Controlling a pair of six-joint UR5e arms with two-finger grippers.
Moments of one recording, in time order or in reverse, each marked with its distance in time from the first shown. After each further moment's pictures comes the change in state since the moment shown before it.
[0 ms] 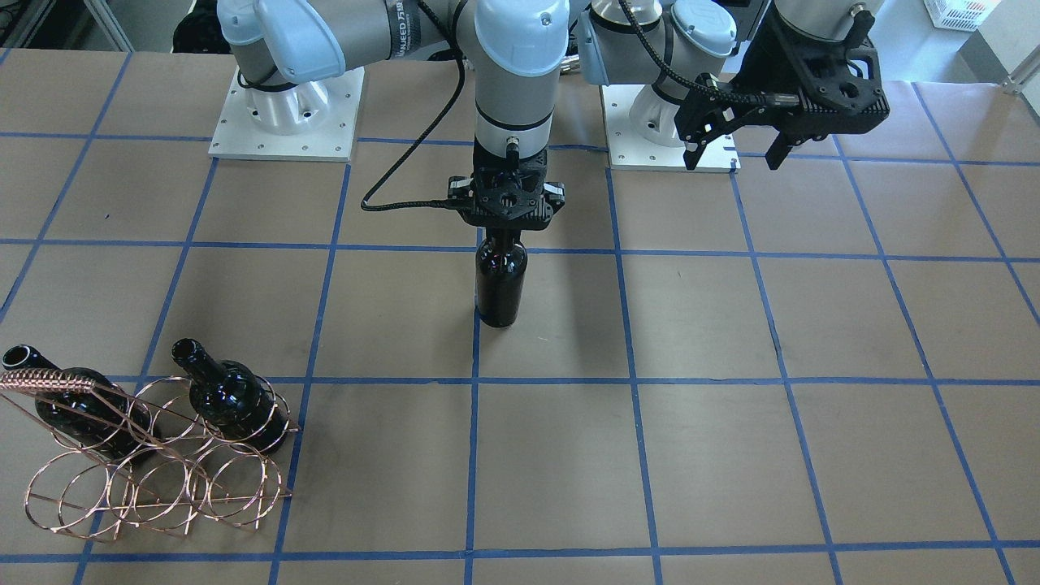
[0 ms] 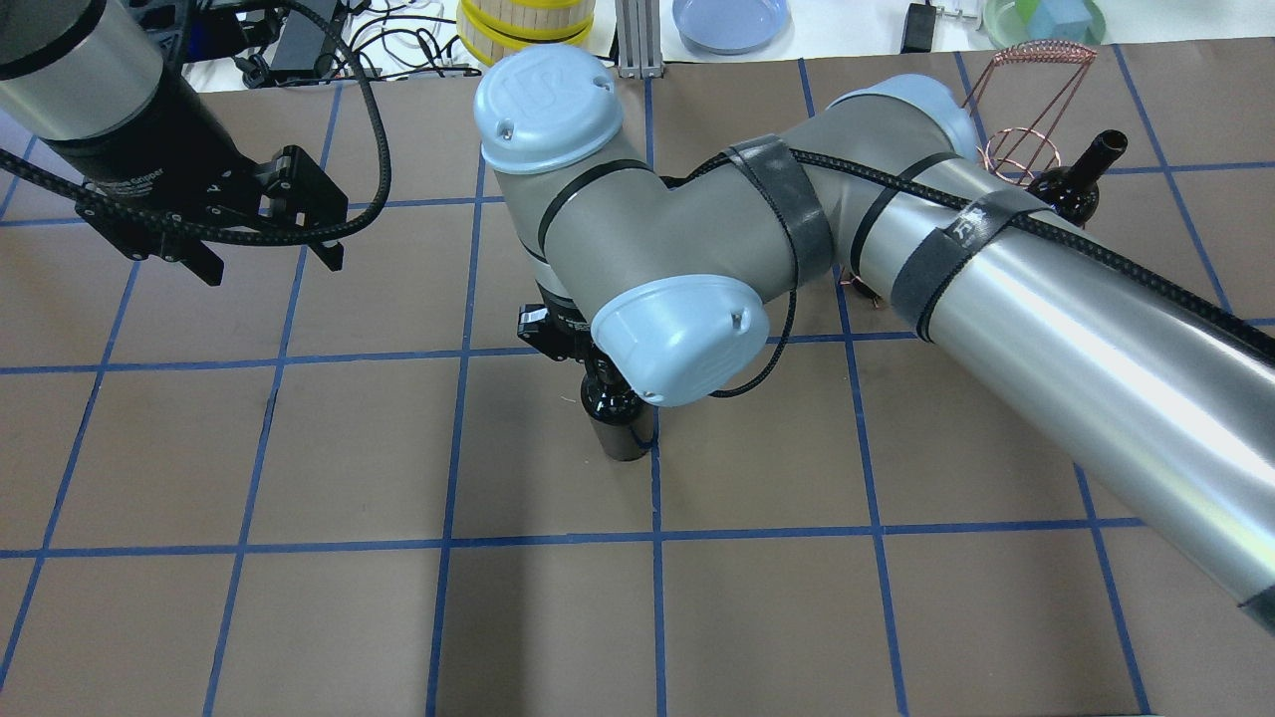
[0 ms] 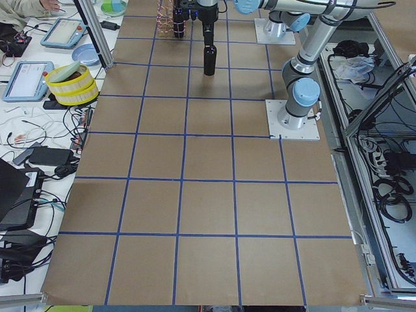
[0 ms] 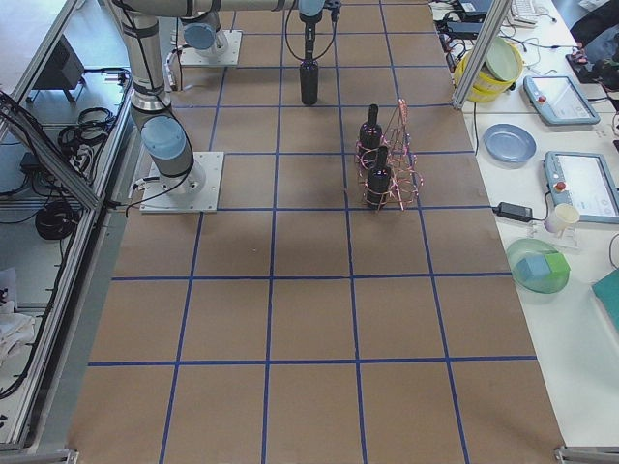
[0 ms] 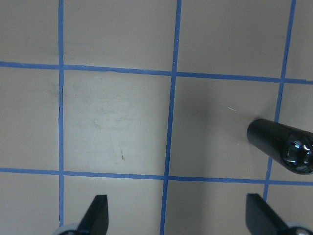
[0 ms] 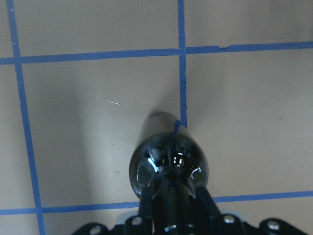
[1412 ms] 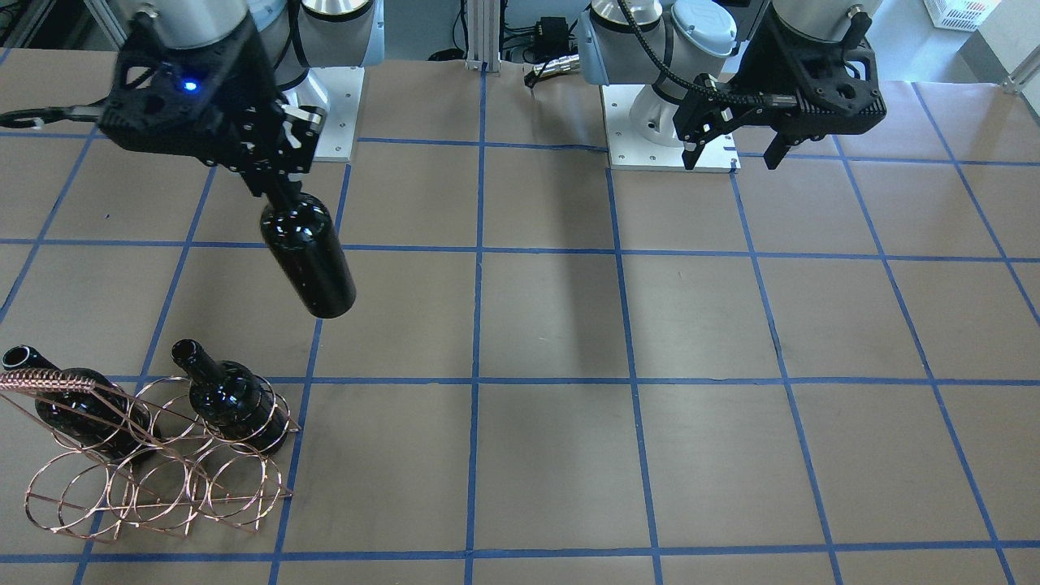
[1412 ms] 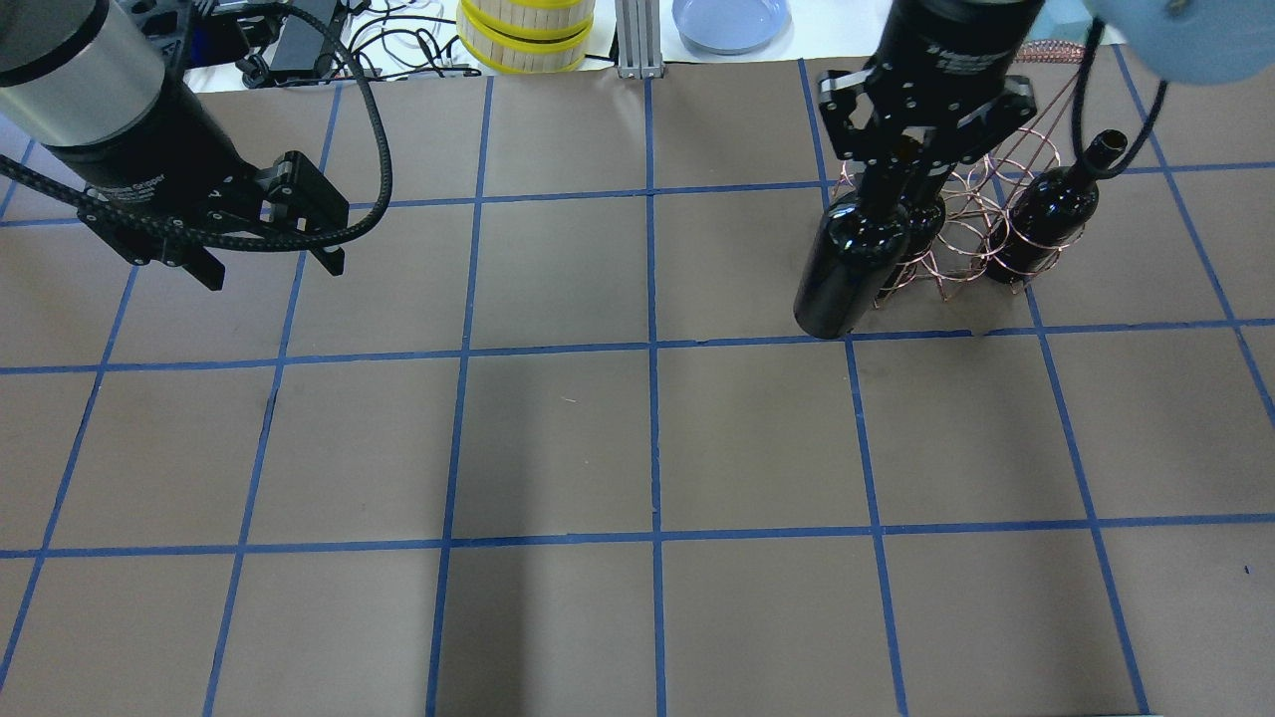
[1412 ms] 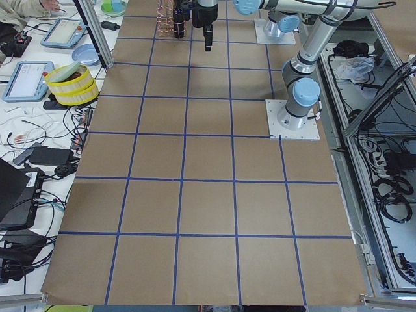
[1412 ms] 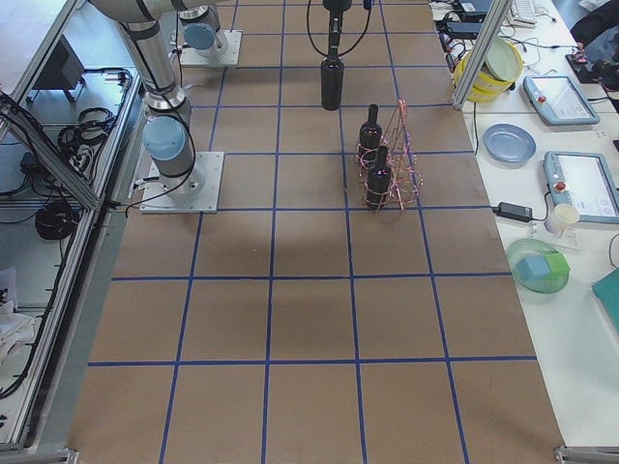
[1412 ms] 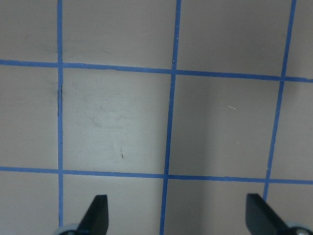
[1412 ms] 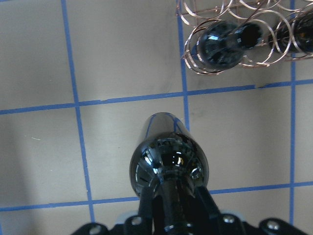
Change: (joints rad) left arm 0.000 0.004 -0.008 0.000 0.001 0.000; right arm -0.483 -0.200 -0.198 0.370 0.018 -0.444
